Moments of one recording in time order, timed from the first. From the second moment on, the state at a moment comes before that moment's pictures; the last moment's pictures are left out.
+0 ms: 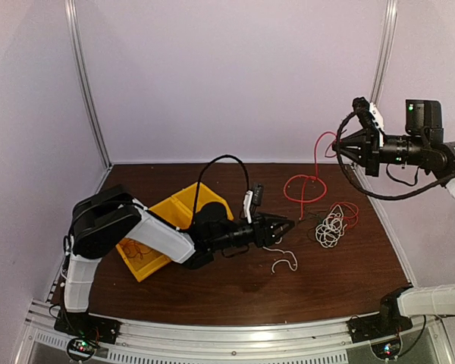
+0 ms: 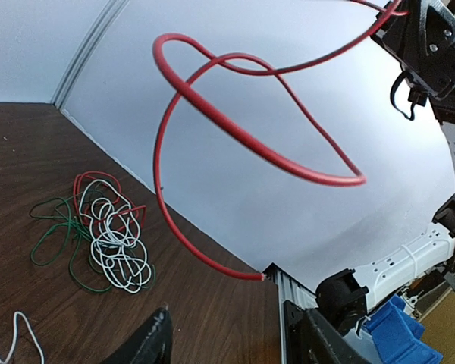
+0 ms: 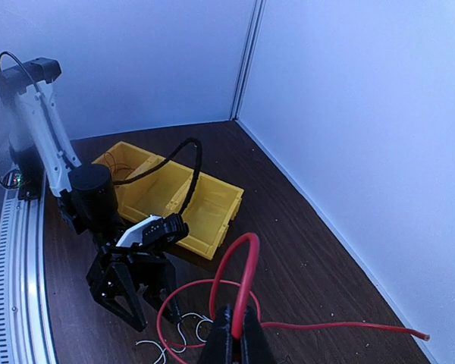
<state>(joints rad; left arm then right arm) -1.06 2.16 1.16 1.15 0.33 -0.69 0.24 1.06 1.35 -0.66 -0.75 -0.49</state>
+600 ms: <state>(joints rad) -1.03 2.02 0.97 1.03 0.28 -0.78 0.26 1.03 1.24 -0.86 -0.78 -0.65</state>
